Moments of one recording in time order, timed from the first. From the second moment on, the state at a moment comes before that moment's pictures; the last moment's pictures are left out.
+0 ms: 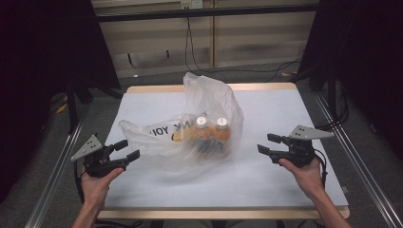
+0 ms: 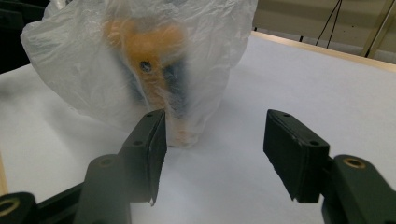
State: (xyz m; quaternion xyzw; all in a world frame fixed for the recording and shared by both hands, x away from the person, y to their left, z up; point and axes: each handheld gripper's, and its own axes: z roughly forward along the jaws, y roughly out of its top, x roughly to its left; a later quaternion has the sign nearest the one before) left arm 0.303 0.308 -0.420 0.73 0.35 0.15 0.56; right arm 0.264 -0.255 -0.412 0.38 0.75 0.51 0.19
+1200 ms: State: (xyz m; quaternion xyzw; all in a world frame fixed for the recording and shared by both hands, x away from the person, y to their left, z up) left arm 0.332 0.307 -0.410 0.74 0.33 0.12 0.58; right arm 0.283 -0.246 -0.401 0.37 0.75 0.52 0.18
